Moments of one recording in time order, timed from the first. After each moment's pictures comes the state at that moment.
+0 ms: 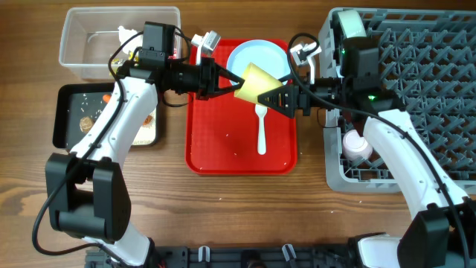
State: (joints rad) left arm -0.20 1.79 1.36 -0.52 1.31 -0.44; right arm 0.17 1.52 1.10 -0.27 -1.19 0.14
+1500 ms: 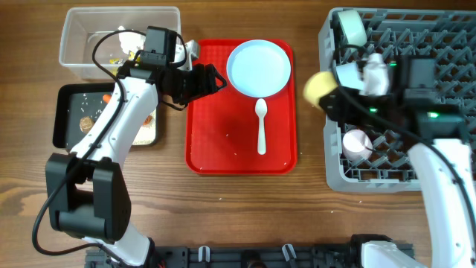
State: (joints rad) left arm -0.20 1.79 1.36 -0.66 0.53 -0.42; right arm -0.03 1.28 1.23 -0.99 -0.43 0.21
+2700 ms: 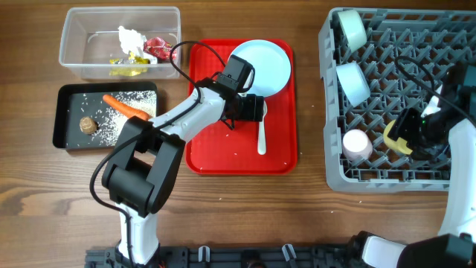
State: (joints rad) left arm -0.52 2.05 1.37 -0.51 0.21 -0.42; right arm -0.37 1.43 1.31 -1.33 -0.01 0.20
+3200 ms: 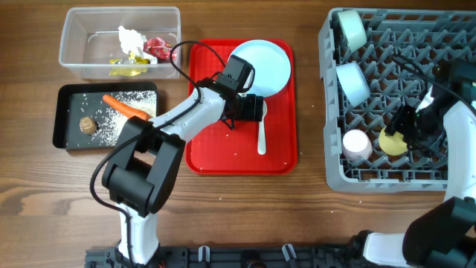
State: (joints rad) left arm -0.52 2.05 1.37 -0.51 0.20 -0.42; right arm -0.37 1.57 1.31 -1.26 0.01 0.22
